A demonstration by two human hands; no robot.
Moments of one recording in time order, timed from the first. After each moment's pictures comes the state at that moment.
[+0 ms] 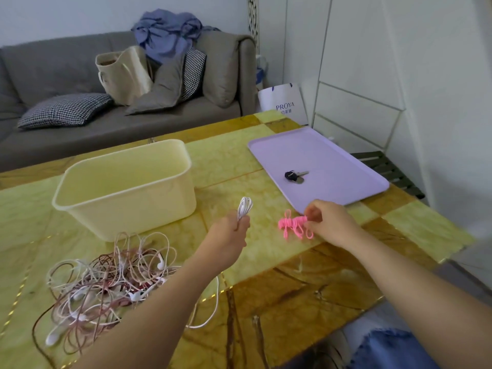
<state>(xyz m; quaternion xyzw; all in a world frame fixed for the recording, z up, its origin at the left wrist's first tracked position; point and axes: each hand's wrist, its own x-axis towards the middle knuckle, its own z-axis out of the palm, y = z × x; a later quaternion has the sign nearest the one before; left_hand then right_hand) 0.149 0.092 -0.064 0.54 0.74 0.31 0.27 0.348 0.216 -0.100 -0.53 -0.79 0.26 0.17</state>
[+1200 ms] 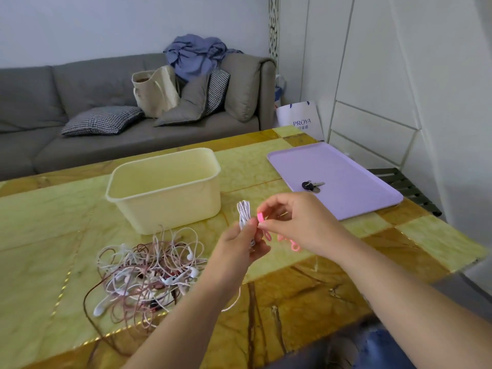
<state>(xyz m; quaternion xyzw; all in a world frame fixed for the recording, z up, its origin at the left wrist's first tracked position) 0.168 0.025 -0.035 0.30 0.53 0.62 0.49 0.288 0.102 0.009 -0.32 -0.82 0.40 0.25</state>
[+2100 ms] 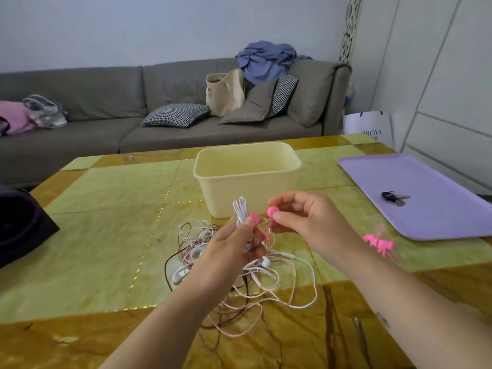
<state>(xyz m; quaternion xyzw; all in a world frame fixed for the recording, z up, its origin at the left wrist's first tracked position) 0.070 -0.064 -0.038 0.31 0.55 0.66 0.40 0.181 0.048 -0.011 -0.21 -0.72 0.59 0.29</state>
